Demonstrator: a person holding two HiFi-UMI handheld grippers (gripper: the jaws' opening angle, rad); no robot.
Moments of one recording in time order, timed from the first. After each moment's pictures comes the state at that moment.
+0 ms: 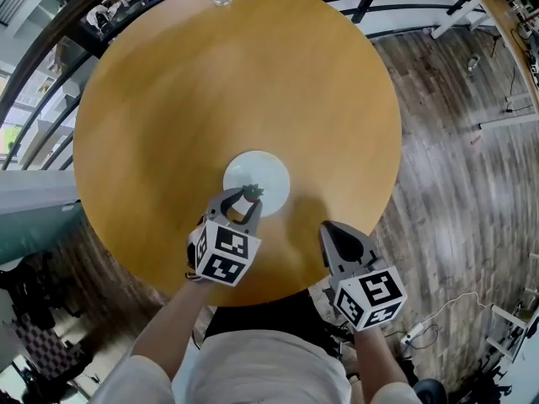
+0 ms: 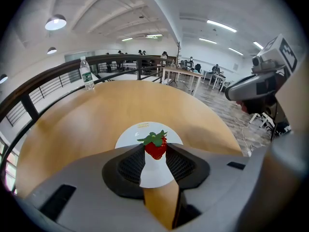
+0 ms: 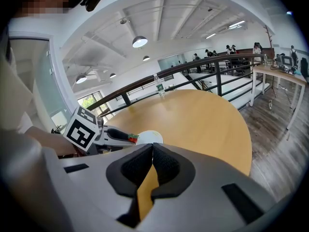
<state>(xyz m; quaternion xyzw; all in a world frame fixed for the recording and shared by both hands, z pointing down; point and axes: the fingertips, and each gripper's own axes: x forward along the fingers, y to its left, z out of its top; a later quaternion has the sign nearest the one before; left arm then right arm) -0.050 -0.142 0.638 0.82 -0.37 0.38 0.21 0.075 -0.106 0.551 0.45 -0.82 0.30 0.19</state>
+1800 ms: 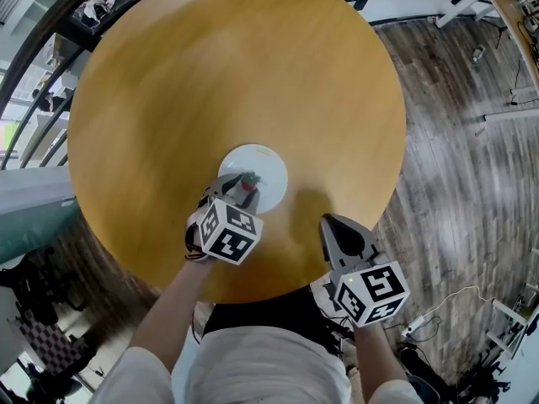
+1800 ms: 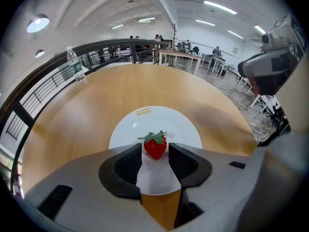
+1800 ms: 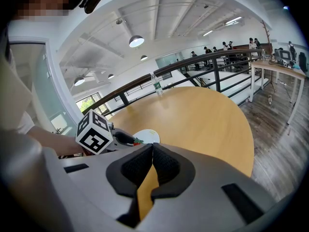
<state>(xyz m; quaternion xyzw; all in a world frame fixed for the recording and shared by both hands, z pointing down) -0.051 -0.157 0.692 0.79 -0.34 0.47 0.21 0.082 -0.117 0.571 0.45 -0.81 0.32 0.19</state>
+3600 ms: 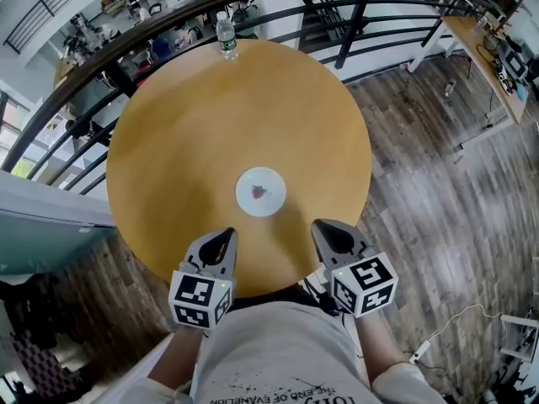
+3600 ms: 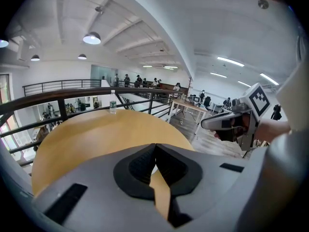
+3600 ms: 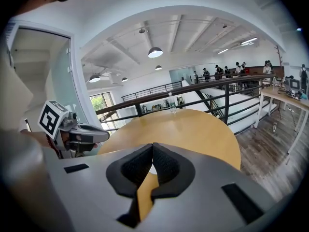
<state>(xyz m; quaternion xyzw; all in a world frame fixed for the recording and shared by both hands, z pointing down) -0.084 -0.024 0.429 0.83 -0.47 0.20 0.21 0.069 -0.038 0.415 0.43 -0.86 0.22 0.17</state>
